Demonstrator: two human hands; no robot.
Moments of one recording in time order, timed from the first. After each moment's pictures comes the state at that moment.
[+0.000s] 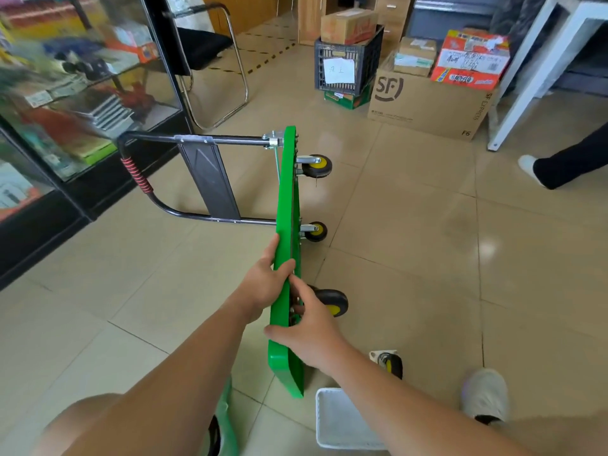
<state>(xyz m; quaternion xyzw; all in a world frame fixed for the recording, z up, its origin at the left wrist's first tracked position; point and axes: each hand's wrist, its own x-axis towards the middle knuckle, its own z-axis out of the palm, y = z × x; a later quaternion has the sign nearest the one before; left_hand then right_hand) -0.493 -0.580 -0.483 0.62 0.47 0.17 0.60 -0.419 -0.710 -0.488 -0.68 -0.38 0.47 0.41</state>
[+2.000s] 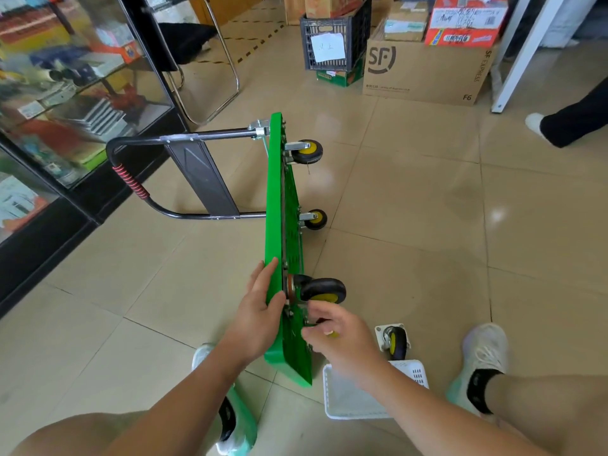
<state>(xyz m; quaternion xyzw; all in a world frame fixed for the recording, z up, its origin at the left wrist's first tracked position) -0.531 -0.674 -0.477 0.75 0.46 0.15 0.45 -0.392 -0.794 -0.514 -0.68 -0.32 0.47 0.47</state>
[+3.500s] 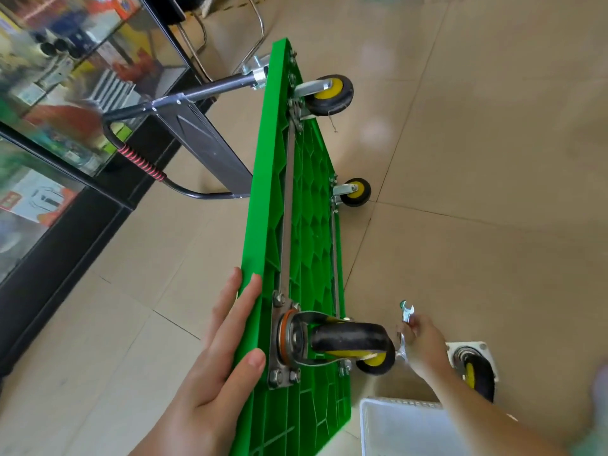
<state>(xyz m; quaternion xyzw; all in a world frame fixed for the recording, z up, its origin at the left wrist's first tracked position) -0.519 -0.655 -0.491 0.77 0.42 0.20 0.43 -0.269 -0.719 -0.803 -0.83 -0.19 0.40 0.34</state>
